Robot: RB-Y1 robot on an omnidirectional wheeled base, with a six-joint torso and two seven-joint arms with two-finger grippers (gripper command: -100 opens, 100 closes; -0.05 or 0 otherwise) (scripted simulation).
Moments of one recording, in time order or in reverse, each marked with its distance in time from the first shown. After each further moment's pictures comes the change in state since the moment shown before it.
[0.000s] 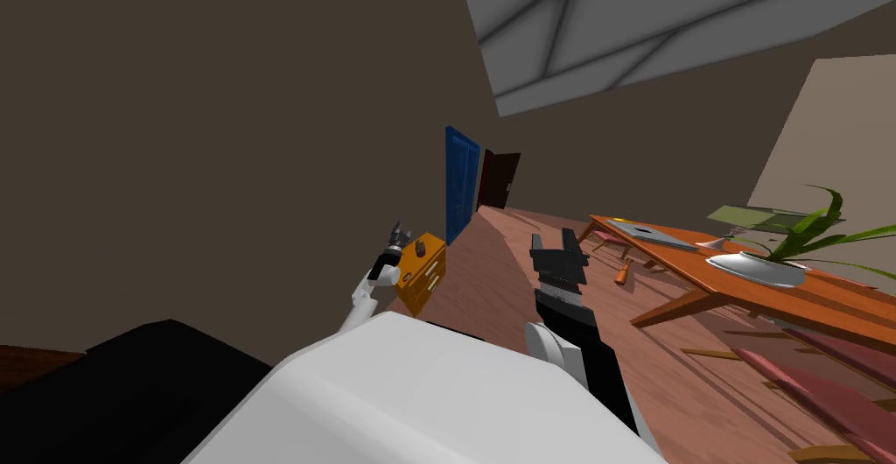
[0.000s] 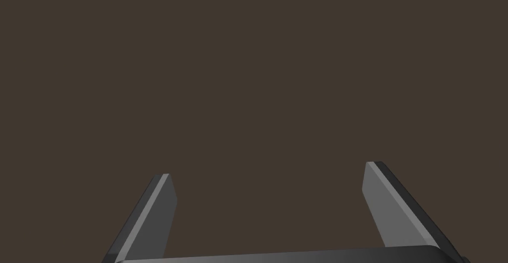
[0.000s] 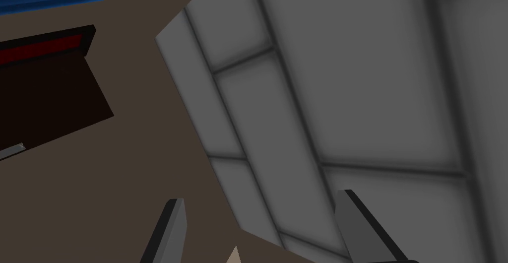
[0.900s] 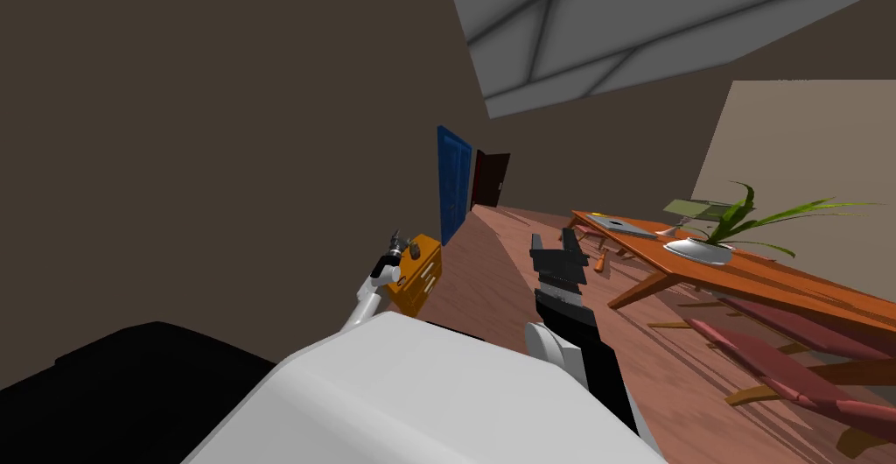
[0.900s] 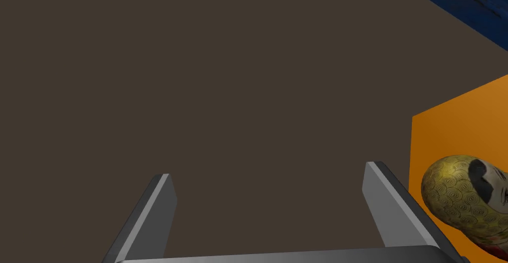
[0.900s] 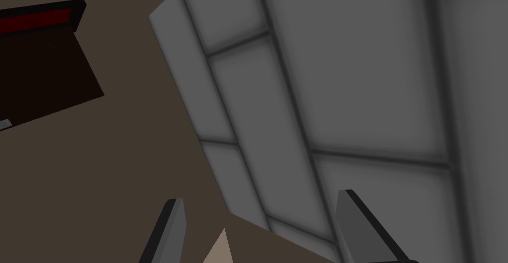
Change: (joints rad) left arm -0.085 0.000 0.061 0.237 0.120 0.060 0.087; right arm 0.000 0.000 0.000 0.000 0.000 0.000 0.000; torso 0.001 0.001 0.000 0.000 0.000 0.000
